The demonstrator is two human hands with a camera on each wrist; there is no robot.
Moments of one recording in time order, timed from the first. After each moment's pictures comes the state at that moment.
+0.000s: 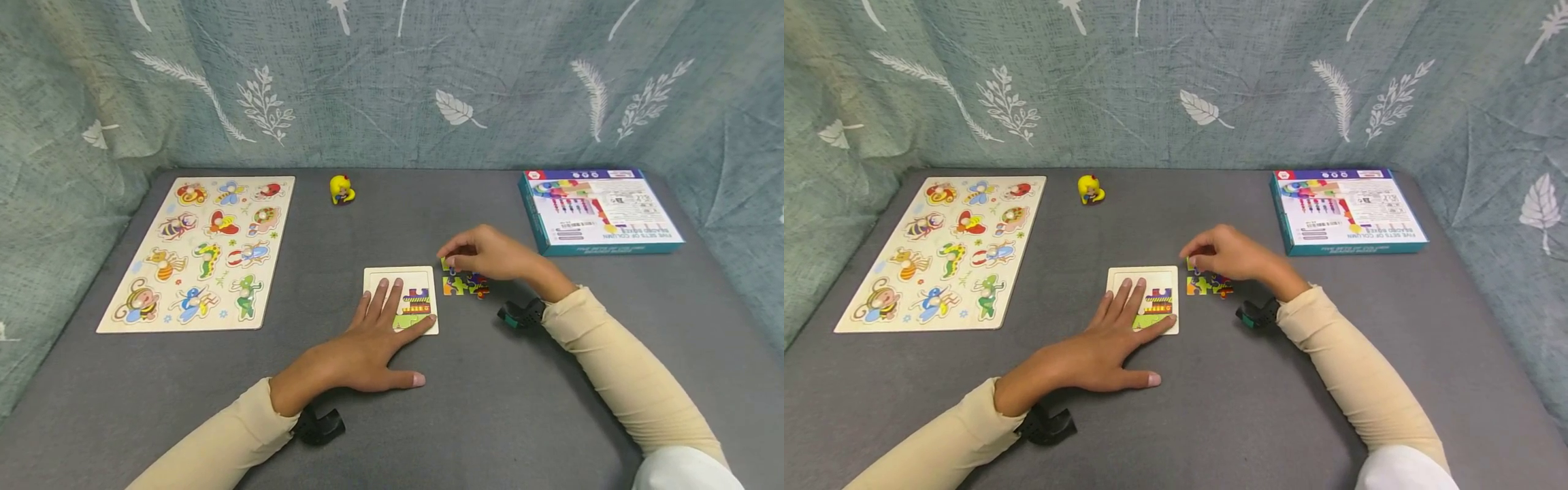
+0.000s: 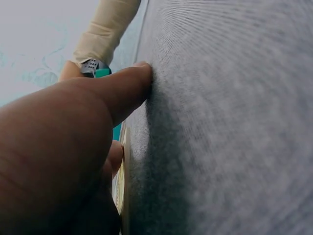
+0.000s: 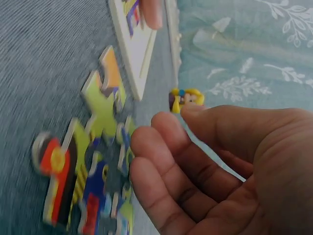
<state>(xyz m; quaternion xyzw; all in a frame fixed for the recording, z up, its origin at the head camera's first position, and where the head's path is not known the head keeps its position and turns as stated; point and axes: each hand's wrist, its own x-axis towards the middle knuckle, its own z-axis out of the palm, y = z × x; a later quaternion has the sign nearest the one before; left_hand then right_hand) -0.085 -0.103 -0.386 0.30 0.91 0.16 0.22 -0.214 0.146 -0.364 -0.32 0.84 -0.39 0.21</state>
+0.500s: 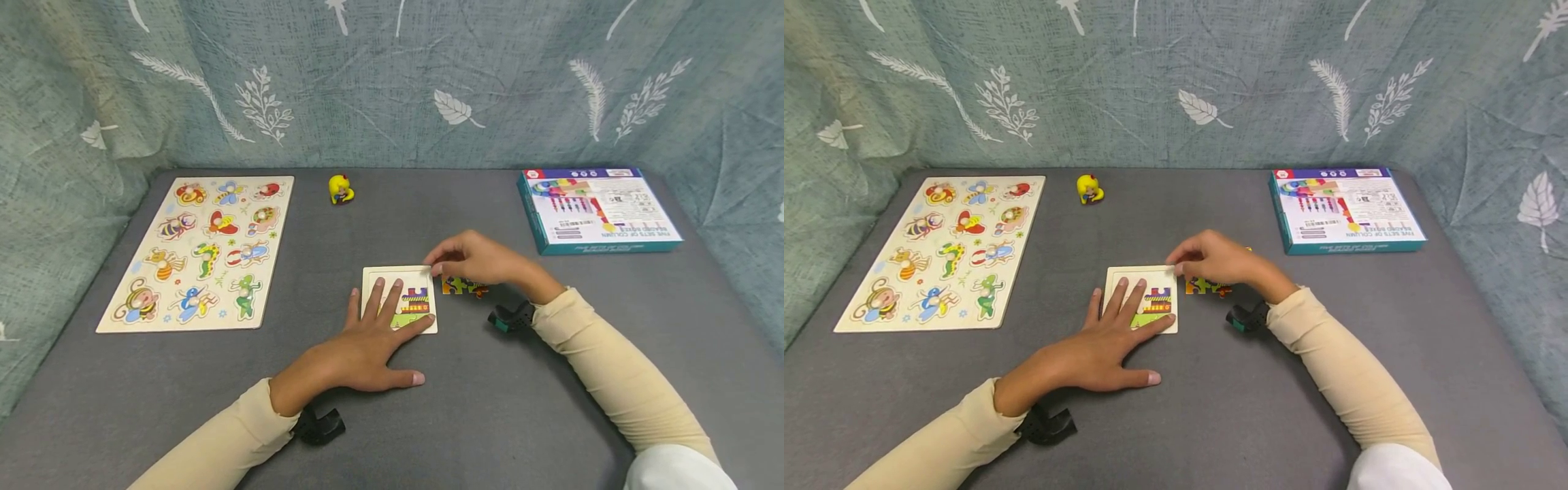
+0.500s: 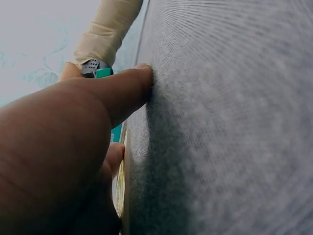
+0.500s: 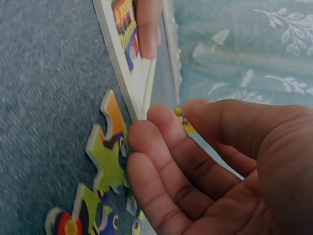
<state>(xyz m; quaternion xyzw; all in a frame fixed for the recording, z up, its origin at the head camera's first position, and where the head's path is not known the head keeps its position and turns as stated) -0.085 -0.100 -0.387 0.29 0.92 0.13 0.22 -0.210 0.131 -0.369 -0.35 0.80 -0.43 0.25</state>
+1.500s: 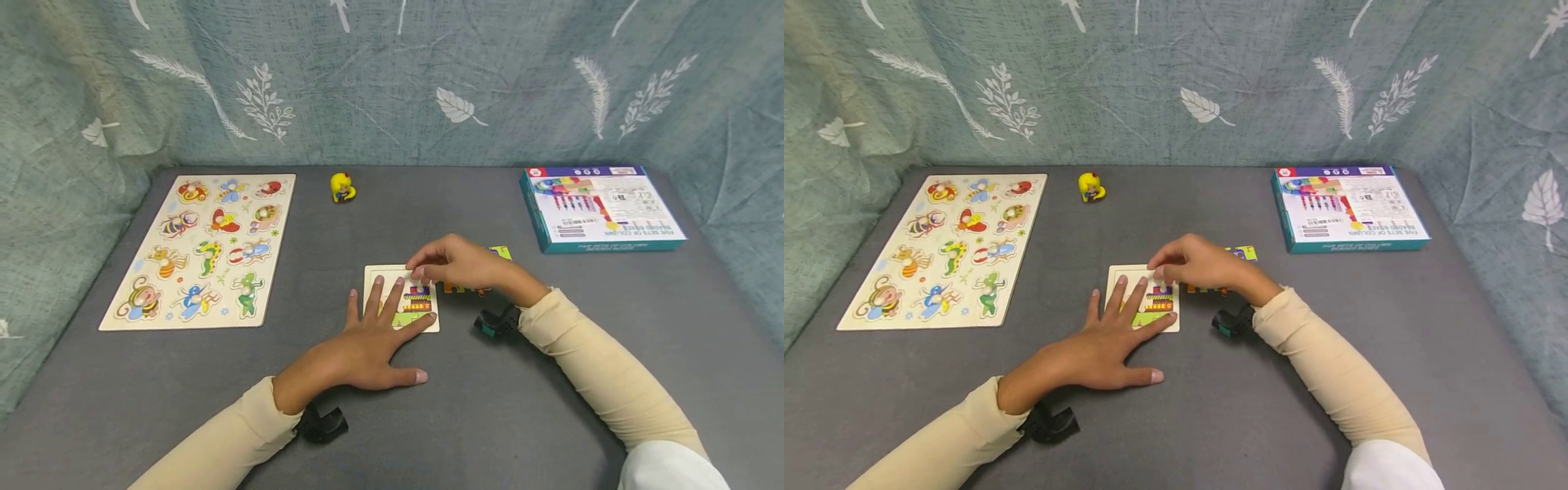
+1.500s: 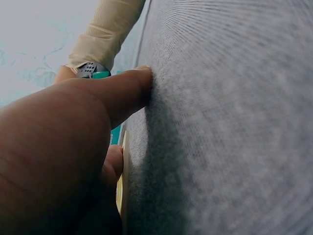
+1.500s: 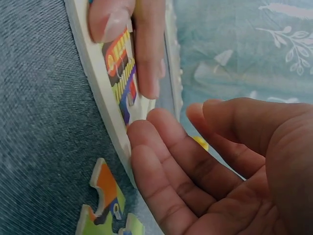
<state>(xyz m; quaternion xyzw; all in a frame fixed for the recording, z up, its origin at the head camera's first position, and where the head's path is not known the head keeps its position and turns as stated) -0.085 -0.099 -0.385 0.27 0.93 0.12 0.23 -0.201 0.105 -0.368 -0.33 0.79 -0.44 0.28</state>
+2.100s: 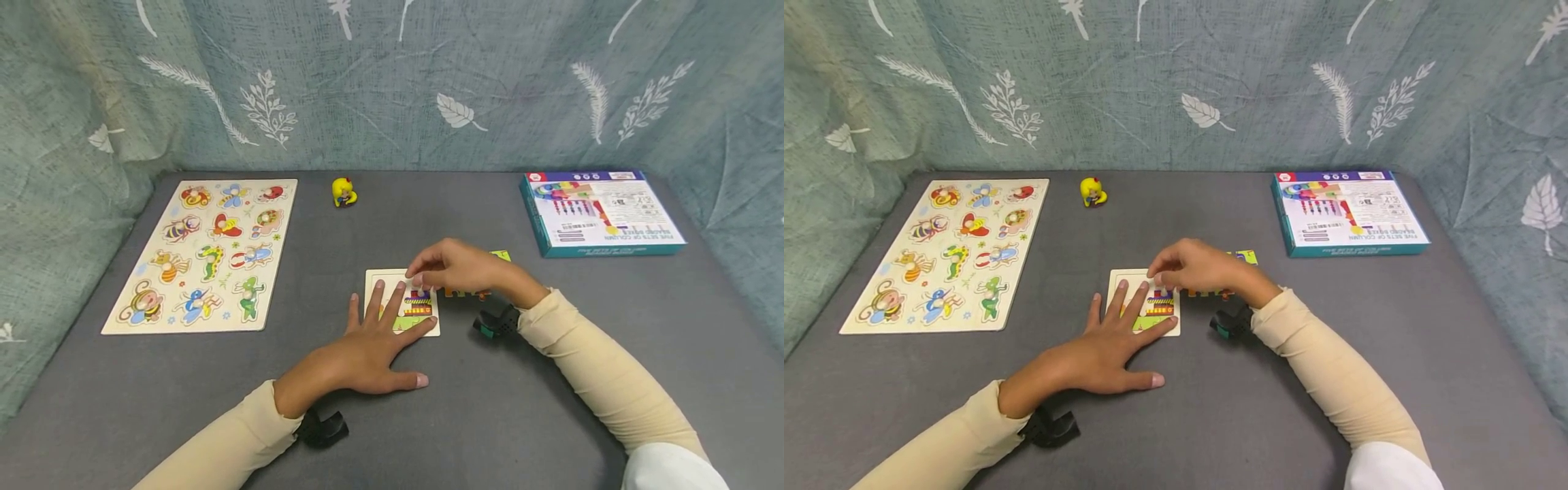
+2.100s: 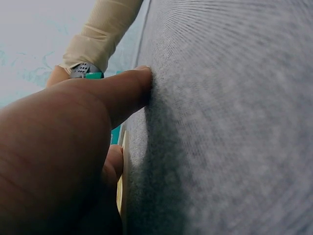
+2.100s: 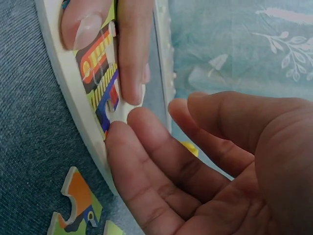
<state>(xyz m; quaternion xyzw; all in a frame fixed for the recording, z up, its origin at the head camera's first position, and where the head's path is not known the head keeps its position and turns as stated) -0.084 -0.100 -0.384 0.27 0.93 0.12 0.24 -0.202 0.102 -0.361 -0.36 0.79 -0.41 0.29</state>
